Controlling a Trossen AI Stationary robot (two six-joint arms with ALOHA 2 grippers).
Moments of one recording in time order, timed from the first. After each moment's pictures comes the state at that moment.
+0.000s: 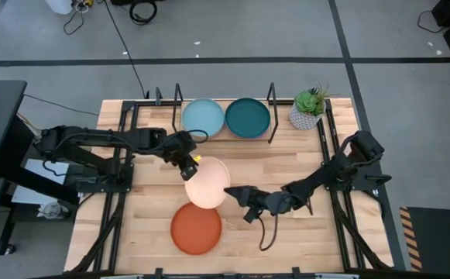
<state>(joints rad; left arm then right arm) 0.08 1.31 0.96 -0.63 0.03 -0.53 0.47 1.77 0.83 0.74 0.80 -1.79</state>
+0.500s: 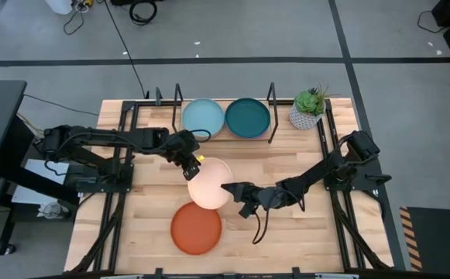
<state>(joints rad) 0.10 1.34 0.96 -0.57 0.05 -0.51 0.41 1.80 0.85 0.70 0.73 -1.77</state>
